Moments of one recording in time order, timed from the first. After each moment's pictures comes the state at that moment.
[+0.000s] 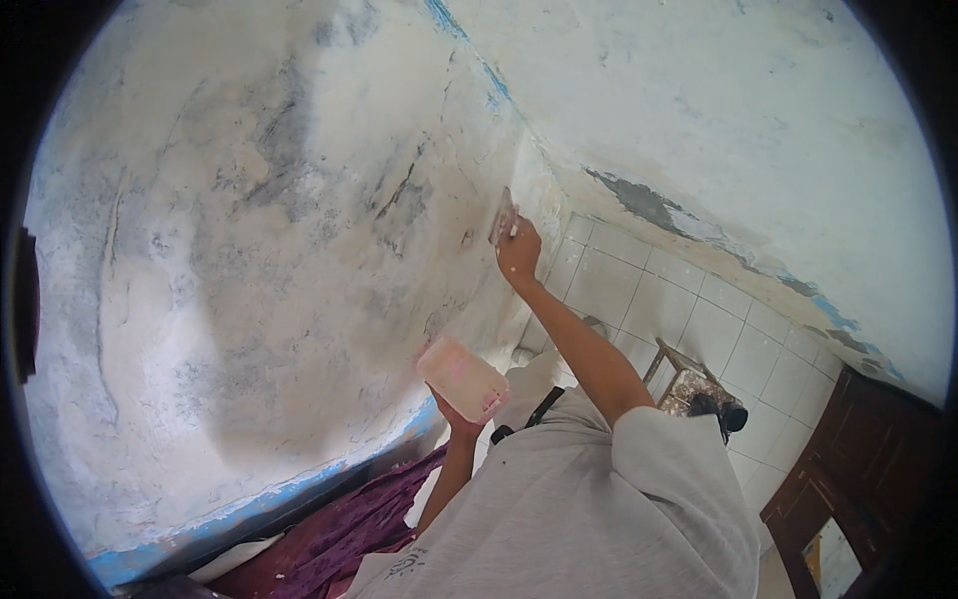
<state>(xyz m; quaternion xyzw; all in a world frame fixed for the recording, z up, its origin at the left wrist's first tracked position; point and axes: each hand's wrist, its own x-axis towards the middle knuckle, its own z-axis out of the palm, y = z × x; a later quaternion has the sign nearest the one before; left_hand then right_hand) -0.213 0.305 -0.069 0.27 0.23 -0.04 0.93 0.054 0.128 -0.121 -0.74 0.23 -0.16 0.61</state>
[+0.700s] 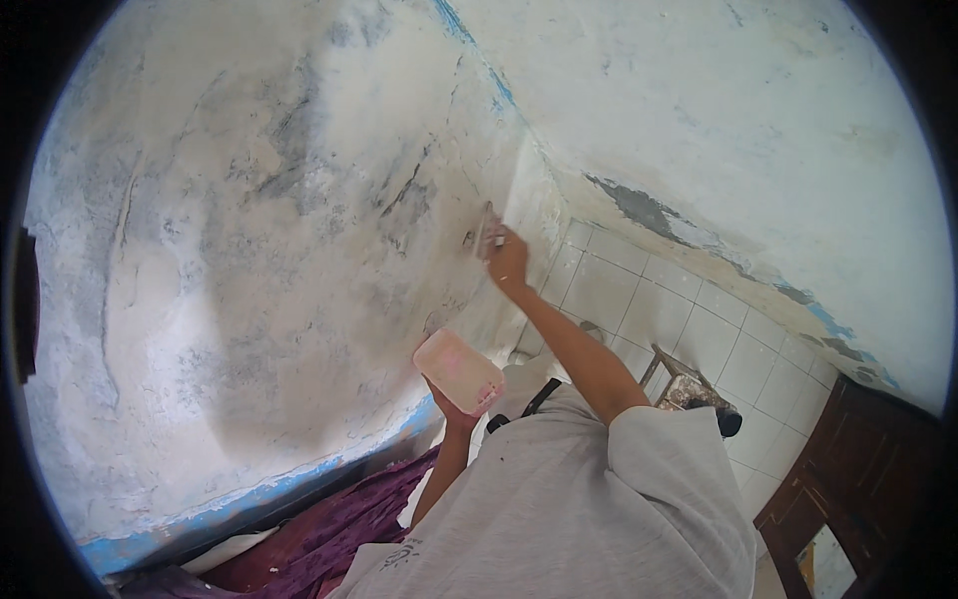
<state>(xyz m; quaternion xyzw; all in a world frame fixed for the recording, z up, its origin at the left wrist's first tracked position) -0.192 0.294 -0.063 0.31 0.23 -0.05 0.92 0.053 0.144 -0.145 -0.67 0.11 -0.26 0.69</state>
